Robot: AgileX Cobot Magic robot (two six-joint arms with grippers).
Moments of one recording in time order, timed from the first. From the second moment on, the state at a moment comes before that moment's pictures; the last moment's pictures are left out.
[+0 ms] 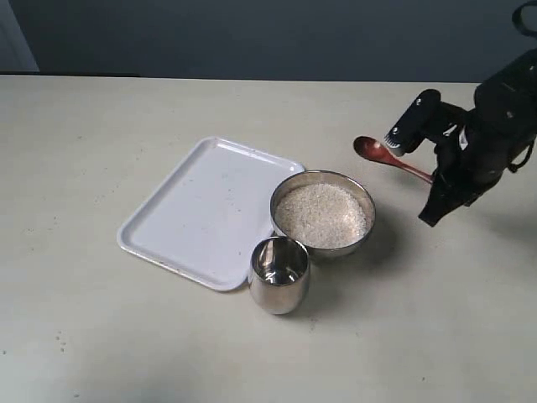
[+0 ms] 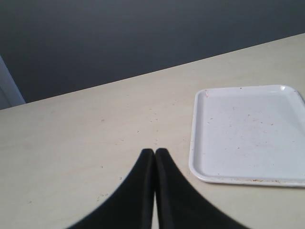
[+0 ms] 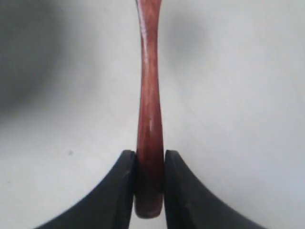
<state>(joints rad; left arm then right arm) -0.32 0.00 0.00 -0.13 0.25 0.28 0.41 1.71 -0.96 -0.41 0.61 -0.27</state>
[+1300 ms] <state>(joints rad) -0.32 0.00 0.00 -0.13 0.25 0.28 0.97 1.77 -0.96 -1.06 1.09 -0.11</state>
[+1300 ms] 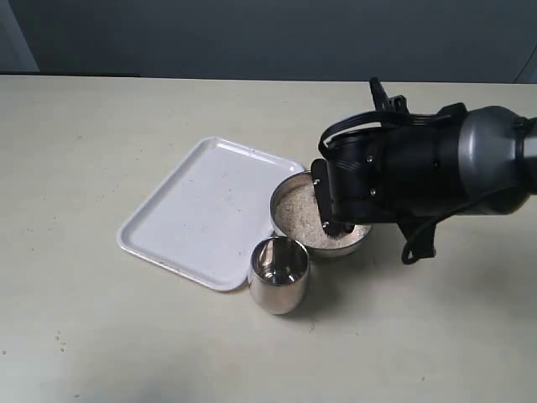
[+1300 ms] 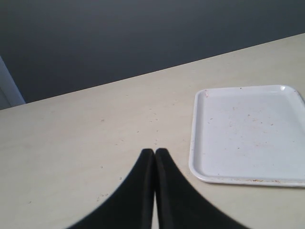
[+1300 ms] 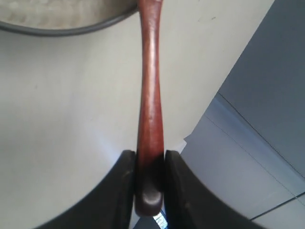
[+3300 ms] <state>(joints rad) -0.32 0.00 0.00 -0.13 0.25 0.28 0.97 1.70 -0.96 -0.60 1.04 0.19</state>
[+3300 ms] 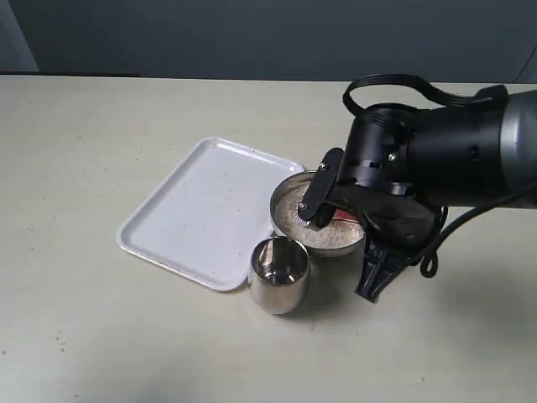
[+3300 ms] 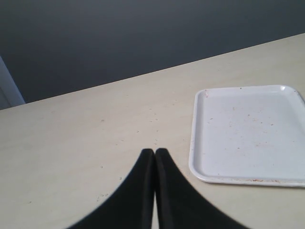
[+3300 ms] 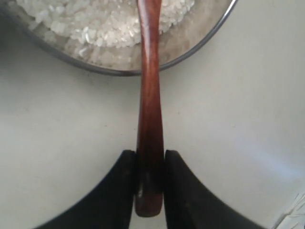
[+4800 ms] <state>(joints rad) -0.32 0.00 0.00 -0.13 0.25 0.28 1.22 1.52 -0.96 -0.39 1.21 0.24</state>
